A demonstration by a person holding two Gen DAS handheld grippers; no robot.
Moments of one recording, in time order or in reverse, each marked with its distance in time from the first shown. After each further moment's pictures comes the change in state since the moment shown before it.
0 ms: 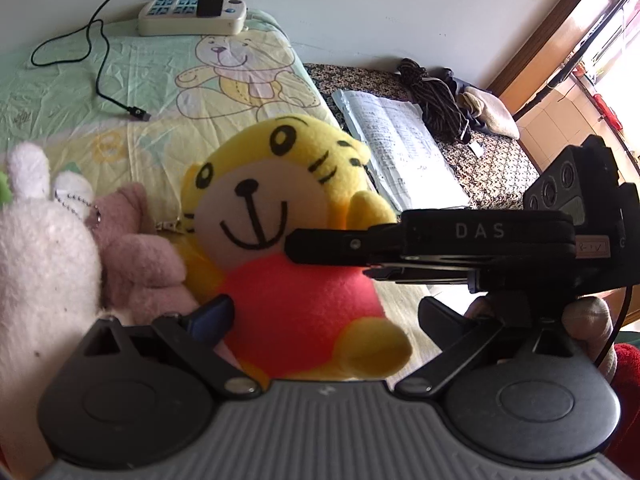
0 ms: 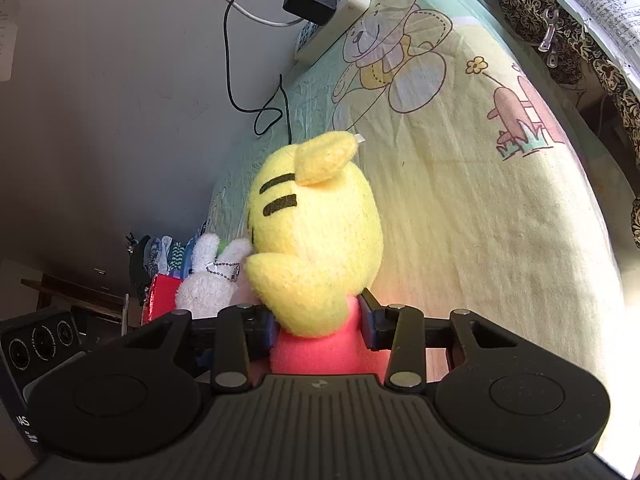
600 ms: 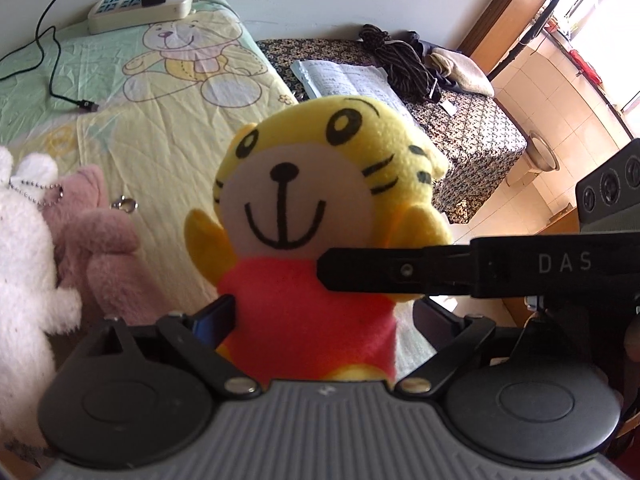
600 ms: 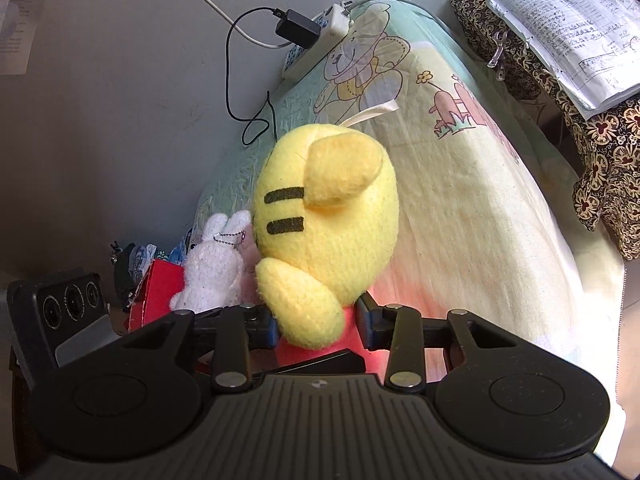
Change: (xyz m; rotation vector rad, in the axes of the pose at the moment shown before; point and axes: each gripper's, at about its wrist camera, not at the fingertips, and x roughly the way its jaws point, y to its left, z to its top) left arm 0.017 -0.033 -0.020 0.108 0.065 -0.035; right arm -0.049 0.010 -0.041 -0.017 -0.082 -0.087
